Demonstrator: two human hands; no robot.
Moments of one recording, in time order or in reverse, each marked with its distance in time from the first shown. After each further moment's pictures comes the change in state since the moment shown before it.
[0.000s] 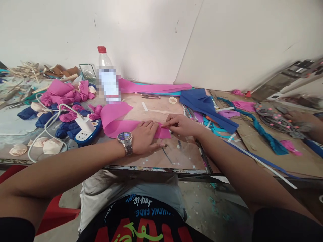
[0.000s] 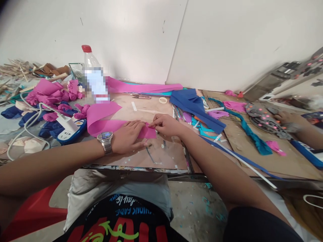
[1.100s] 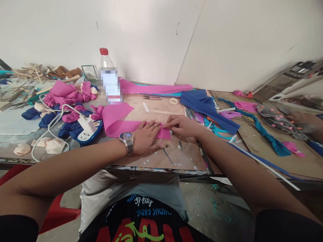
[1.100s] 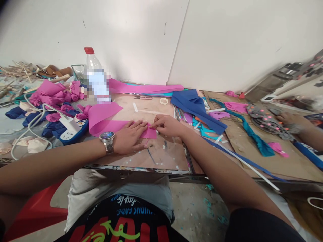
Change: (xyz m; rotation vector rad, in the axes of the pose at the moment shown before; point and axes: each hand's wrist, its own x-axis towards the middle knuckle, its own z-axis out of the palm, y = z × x) left_hand 0.001 -0.005 0.005 0.007 -0.118 0.008; right_hand -0.001 -0.002 -0.001 -0.017 0.004 -0.011
